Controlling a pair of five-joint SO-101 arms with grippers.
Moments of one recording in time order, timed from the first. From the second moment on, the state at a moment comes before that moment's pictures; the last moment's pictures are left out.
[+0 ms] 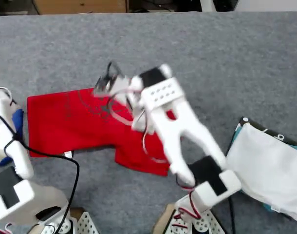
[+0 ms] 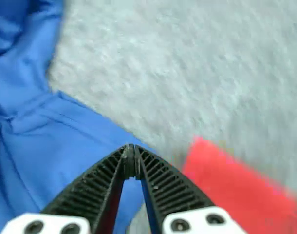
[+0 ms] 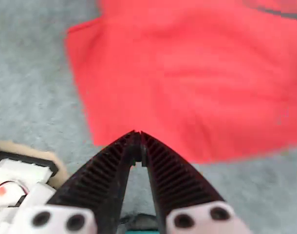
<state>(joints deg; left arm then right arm) -39.4 -1.1 30.6 23.2 0.1 -32.9 5.1 5.3 91.0 37.9</state>
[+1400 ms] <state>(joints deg) -47.1 13.4 15.6 25.3 5.5 -45.7 10.7 27.5 64.9 35.6</state>
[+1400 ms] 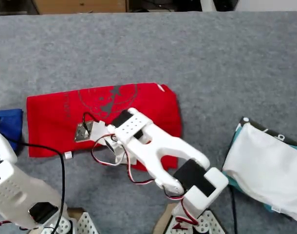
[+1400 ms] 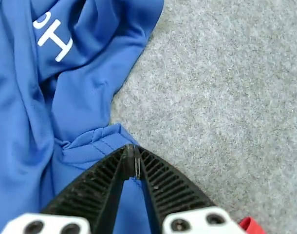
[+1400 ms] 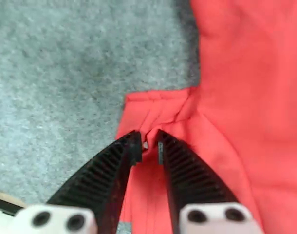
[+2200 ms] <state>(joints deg) -47.1 13.4 15.6 25.3 5.5 -47.9 12.2 15.1 75.9 33.1</state>
